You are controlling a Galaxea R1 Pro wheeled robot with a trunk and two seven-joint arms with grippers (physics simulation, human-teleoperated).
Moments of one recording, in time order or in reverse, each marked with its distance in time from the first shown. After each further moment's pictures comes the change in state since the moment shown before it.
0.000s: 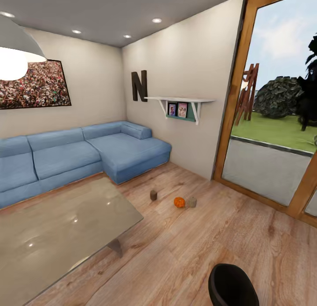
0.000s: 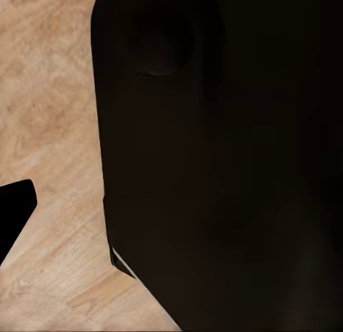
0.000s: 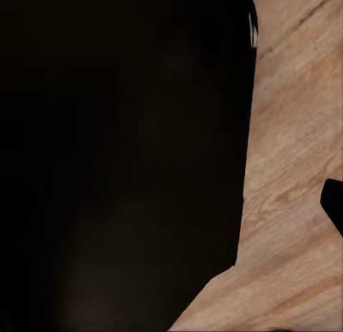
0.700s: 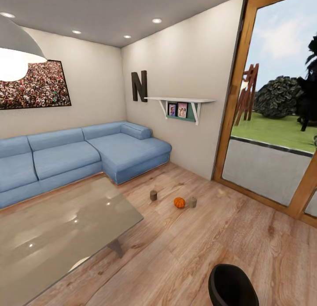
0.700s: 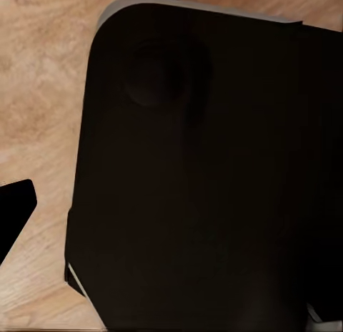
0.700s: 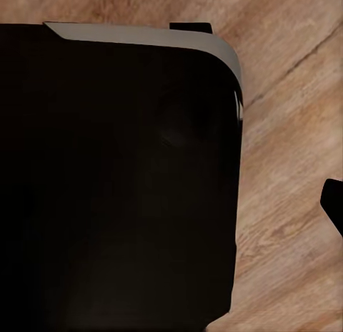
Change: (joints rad) left arm 0.001 -0.012 0.102 -0.007 0.098 -0.067 -0.010; right arm -0.036 -0.004 -0.002 -0.022 0.001 -0.021 0.000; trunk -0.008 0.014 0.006
